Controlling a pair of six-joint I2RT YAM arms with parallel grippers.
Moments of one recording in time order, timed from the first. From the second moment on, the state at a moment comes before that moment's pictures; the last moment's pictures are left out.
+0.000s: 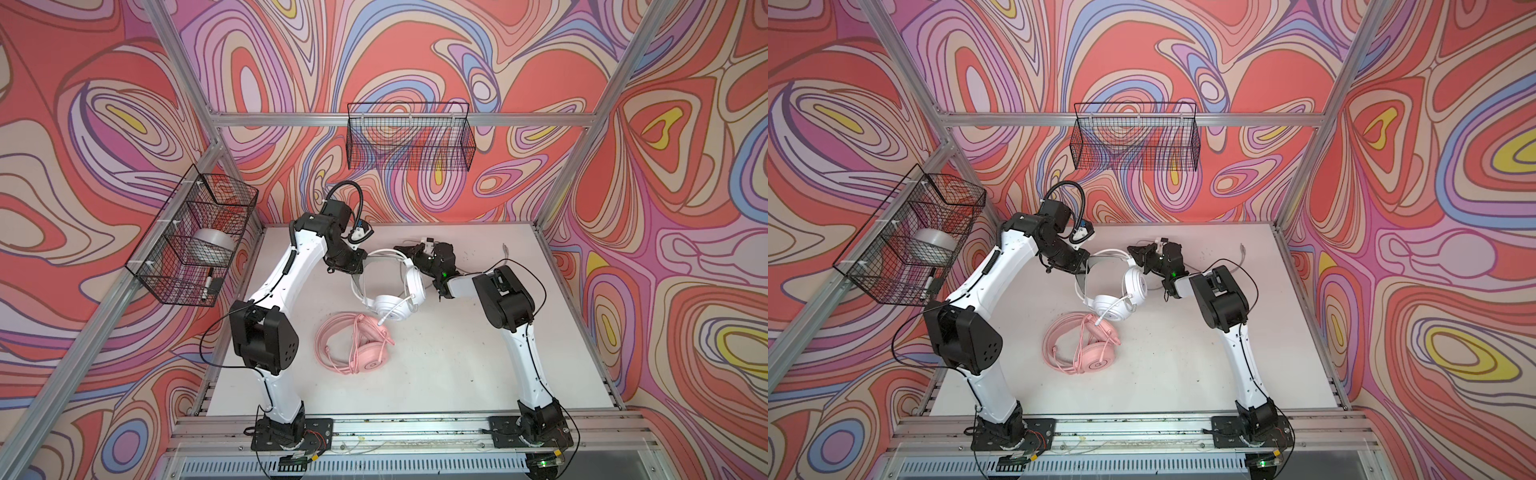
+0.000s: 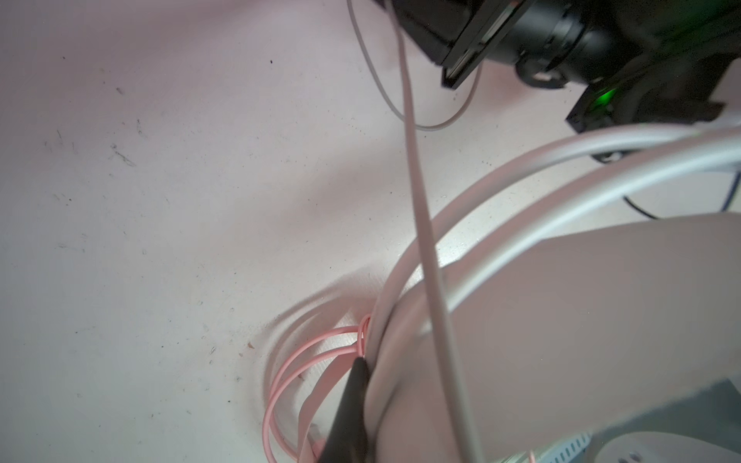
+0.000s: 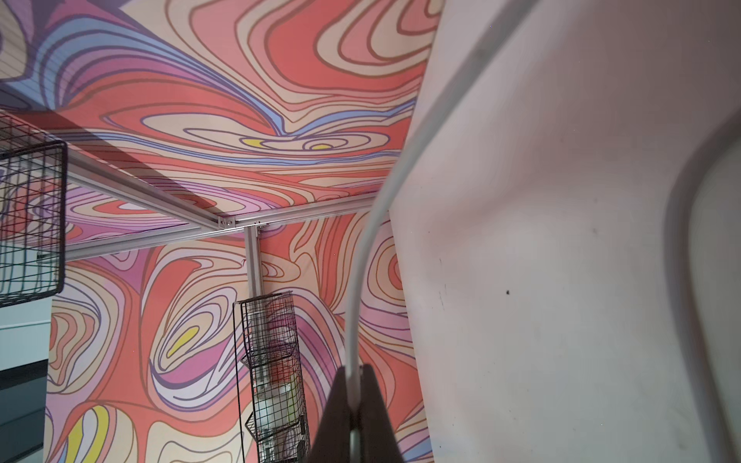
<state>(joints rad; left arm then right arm) -0.29 1.83 1.85 -1.26 0.28 0.09 0.37 2.39 1.46 0.90 -0.56 1.64</state>
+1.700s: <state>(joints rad) -0.33 1.86 1.87 -1.21 0.05 -0.04 0.20 2.03 1.72 0.33 -0.70 1.02</state>
